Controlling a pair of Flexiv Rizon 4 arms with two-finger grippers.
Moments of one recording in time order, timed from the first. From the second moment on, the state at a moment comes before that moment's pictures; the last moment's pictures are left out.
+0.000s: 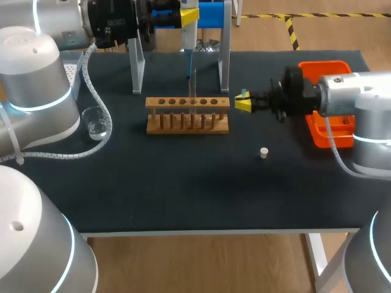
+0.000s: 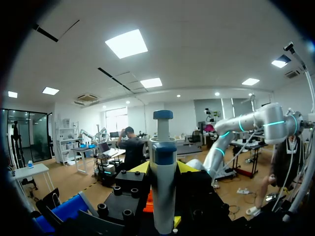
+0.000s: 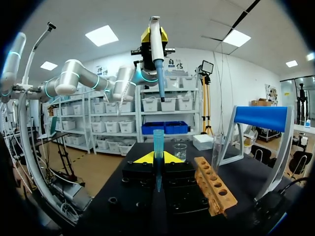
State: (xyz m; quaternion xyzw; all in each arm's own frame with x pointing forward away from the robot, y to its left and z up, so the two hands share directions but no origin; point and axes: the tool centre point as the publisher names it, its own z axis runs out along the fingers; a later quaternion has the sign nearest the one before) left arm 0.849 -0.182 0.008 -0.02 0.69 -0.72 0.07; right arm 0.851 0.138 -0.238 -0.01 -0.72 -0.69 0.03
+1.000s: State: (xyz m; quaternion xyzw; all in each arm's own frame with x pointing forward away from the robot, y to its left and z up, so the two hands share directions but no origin) left arm 0.849 -0.182 0.008 -0.02 0.69 -0.72 0.07; right arm 0.863 0.222 -0.237 0.03 -0.72 -0.69 0.04
